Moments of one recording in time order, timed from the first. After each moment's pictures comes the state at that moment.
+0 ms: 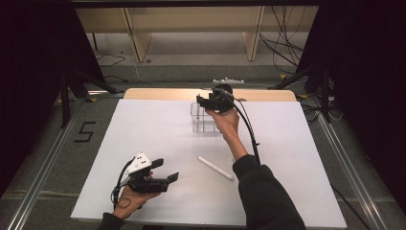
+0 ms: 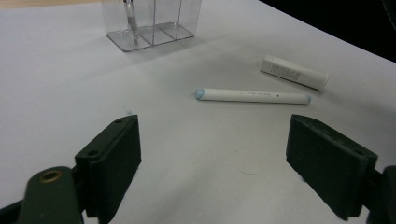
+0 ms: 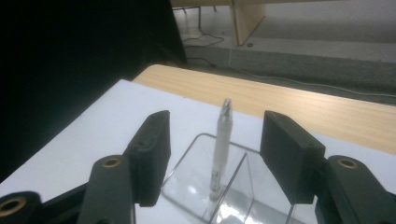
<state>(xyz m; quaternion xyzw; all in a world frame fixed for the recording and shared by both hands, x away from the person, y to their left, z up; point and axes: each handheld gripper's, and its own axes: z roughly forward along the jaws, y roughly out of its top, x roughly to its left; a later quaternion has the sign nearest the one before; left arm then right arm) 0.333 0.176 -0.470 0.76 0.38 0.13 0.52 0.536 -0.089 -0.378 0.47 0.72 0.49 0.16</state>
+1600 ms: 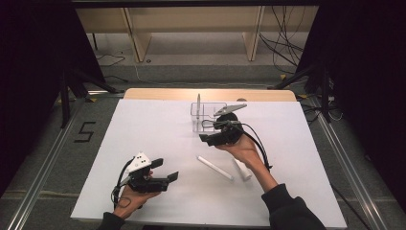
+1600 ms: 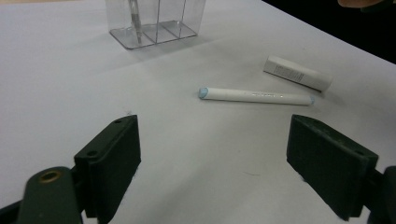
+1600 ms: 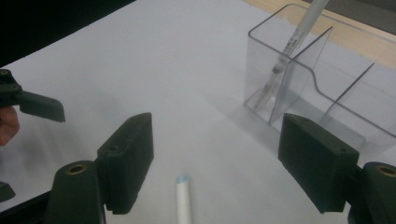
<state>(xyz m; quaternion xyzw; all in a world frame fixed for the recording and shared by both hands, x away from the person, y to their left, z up) 0.335 0.176 -0.472 0.75 0.39 0.13 0.52 0.450 -0.110 -0.393 0.34 0.84 0.41 0.10</state>
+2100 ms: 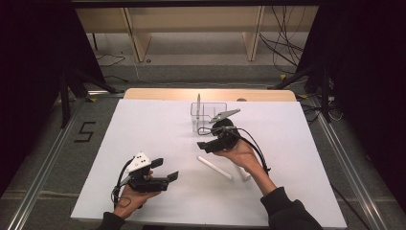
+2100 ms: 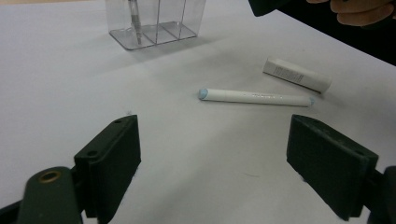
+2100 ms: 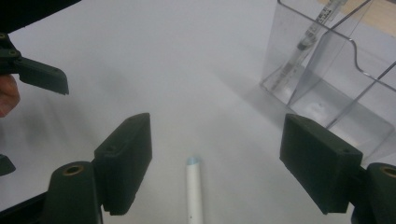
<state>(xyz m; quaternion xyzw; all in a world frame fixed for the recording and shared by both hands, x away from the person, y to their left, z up) 0.336 0.176 -0.472 0.75 0.39 0.13 0.52 0.443 -0.101 -0.405 0.33 0.86 0.38 0.09</state>
